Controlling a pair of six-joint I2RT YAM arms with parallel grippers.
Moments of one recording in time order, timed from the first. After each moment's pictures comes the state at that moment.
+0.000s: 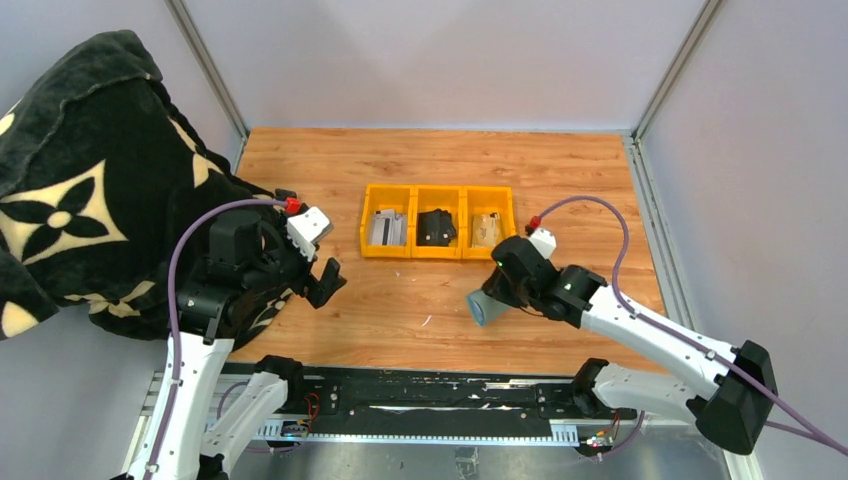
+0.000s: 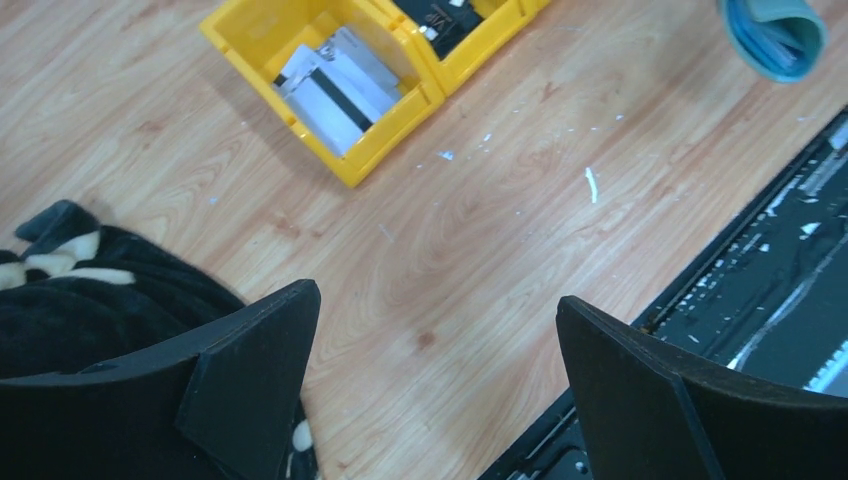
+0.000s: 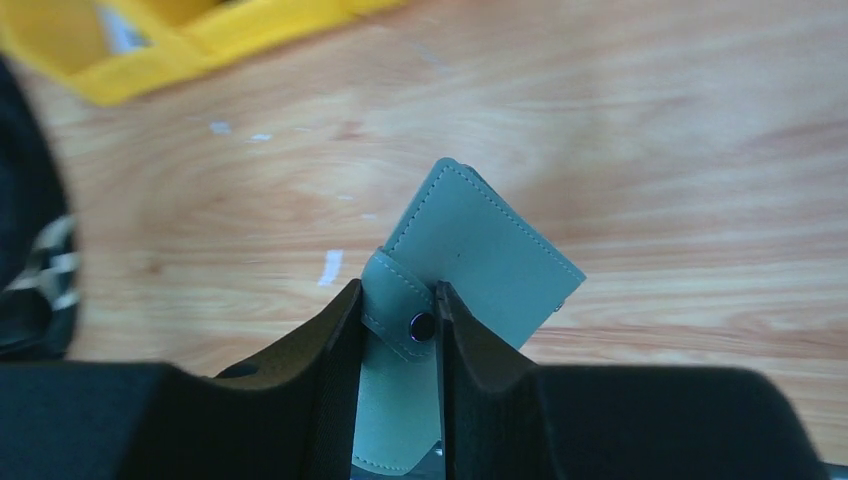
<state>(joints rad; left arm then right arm) -0.20 0.72 1.06 -0.95 0.46 0.39 0.83 1.02 0.76 -0.66 0.31 1.07</state>
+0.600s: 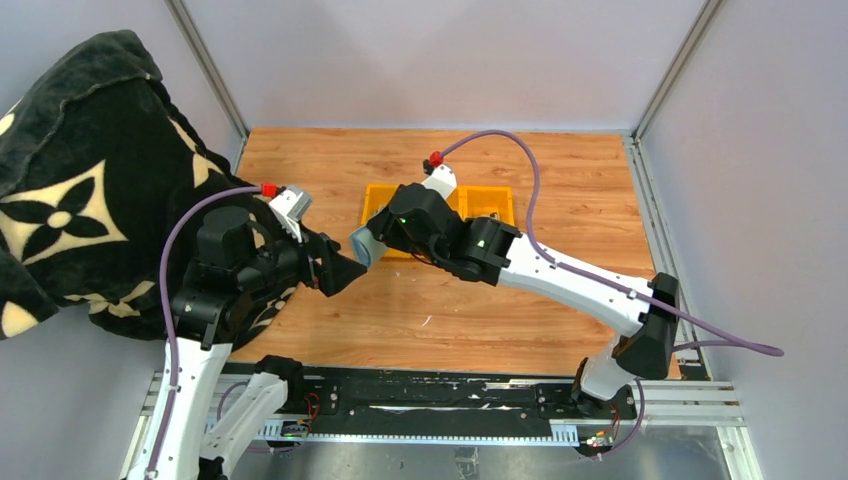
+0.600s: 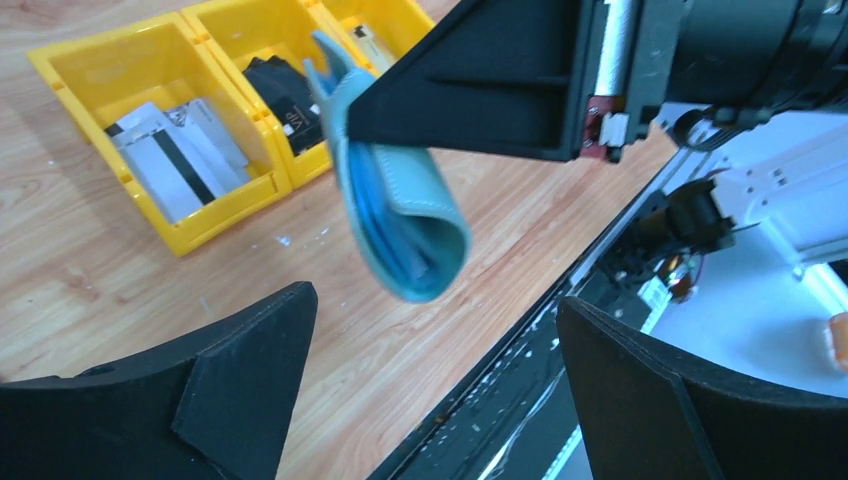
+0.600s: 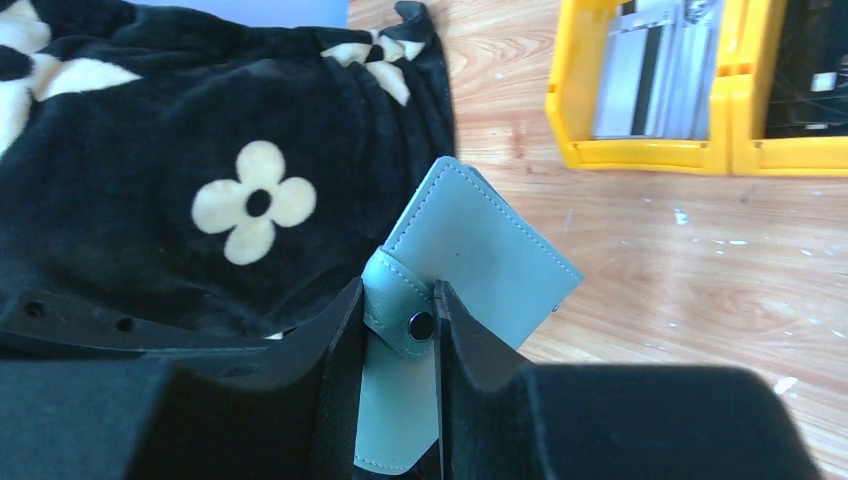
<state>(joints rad) -0.20 0.71 1.07 -0.79 0.67 -0.10 1.13 1.55 1.57 -0.50 0.45 1.09</state>
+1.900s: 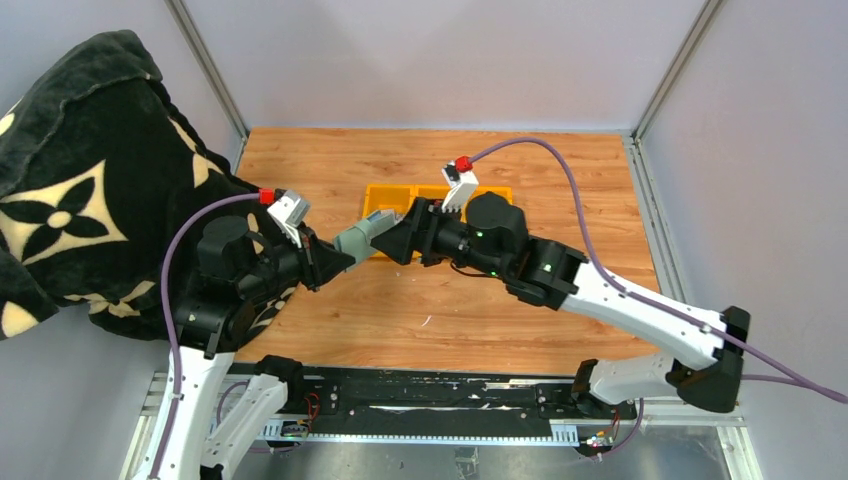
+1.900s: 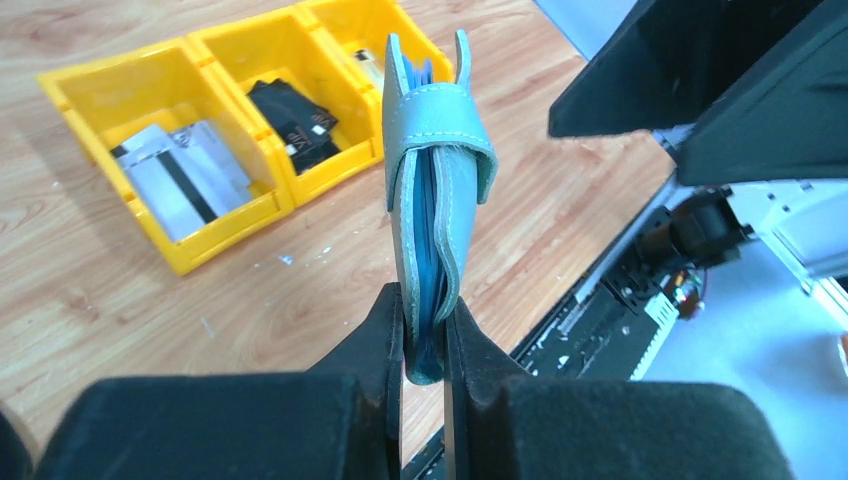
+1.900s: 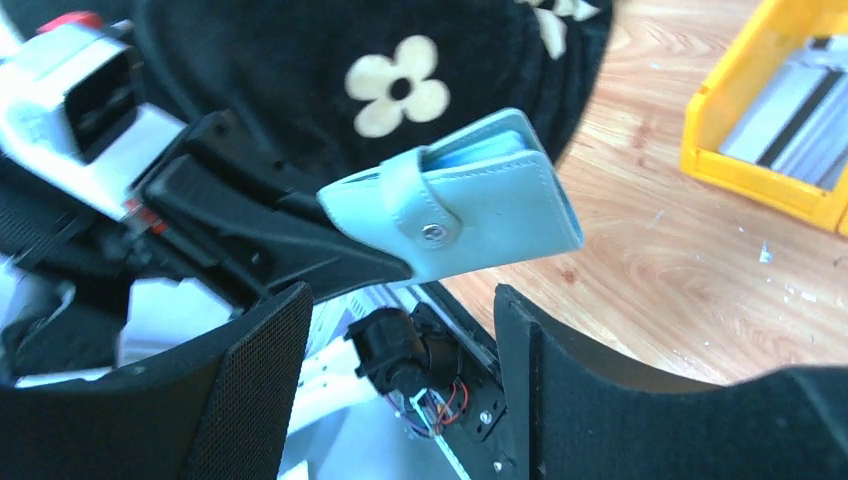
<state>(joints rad) -0.21 0.65 0.98 -0.66 0.63 -0.18 1.11 1.29 1.30 -0.21 0.11 0.85</state>
